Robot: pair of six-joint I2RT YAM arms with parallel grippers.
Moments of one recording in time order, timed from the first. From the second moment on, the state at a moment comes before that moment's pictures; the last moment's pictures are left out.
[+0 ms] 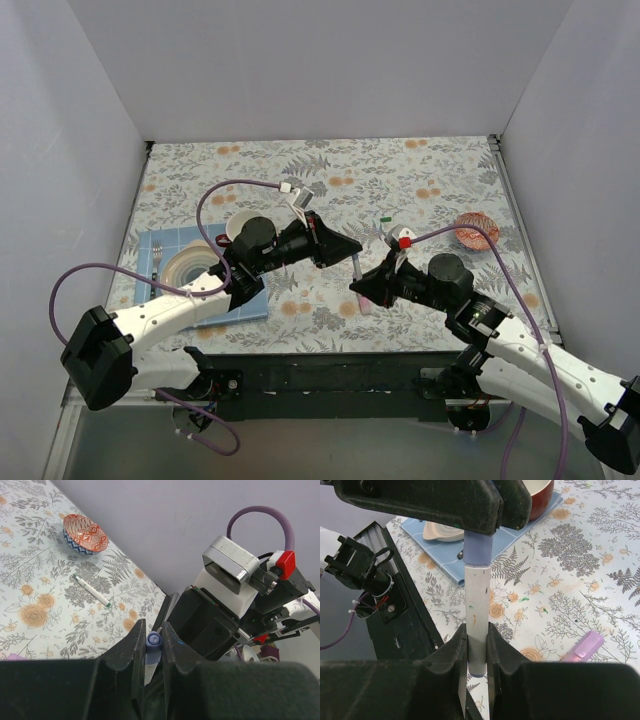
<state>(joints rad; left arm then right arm) -0.83 1.21 0.77 0.48 0.40 -0.74 0.82 0.71 0.49 0.05 -0.31 0.31</state>
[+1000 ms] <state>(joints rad) -0.87 1.26 0.76 0.55 0.31 -0.75 0.82 0.77 0.56 -0.01 -0.21 0.19</state>
